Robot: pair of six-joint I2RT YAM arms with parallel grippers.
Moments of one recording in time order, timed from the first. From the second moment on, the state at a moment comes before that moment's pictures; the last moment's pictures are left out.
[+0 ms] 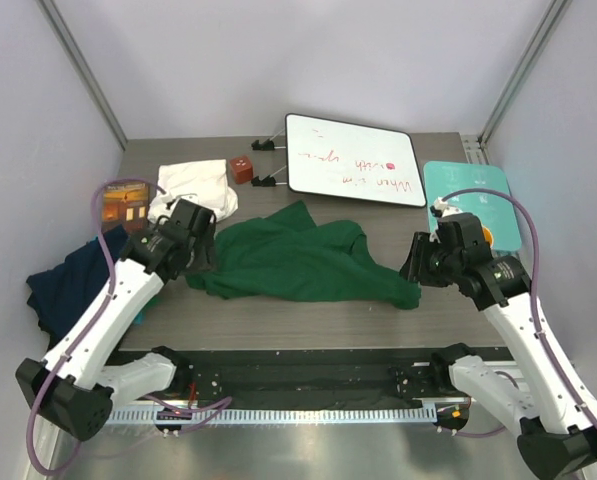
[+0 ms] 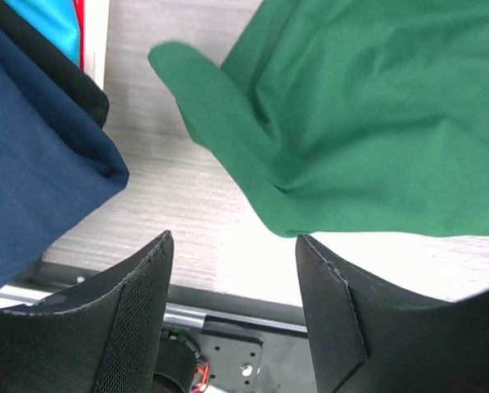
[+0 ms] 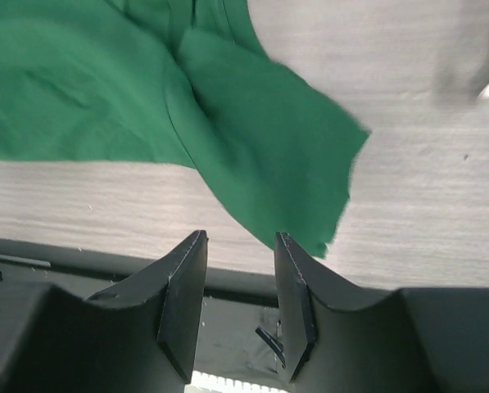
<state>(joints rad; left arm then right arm) -0.45 1.09 1.11 -1.09 -0.38 -0.50 0.31 0.85 0.97 -1.00 -0.03 0.42</state>
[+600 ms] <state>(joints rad) -0.51 1.56 1.15 -0.68 -0.20 -0.49 0.31 1.39 1.03 -0.54 -0.10 0.40</state>
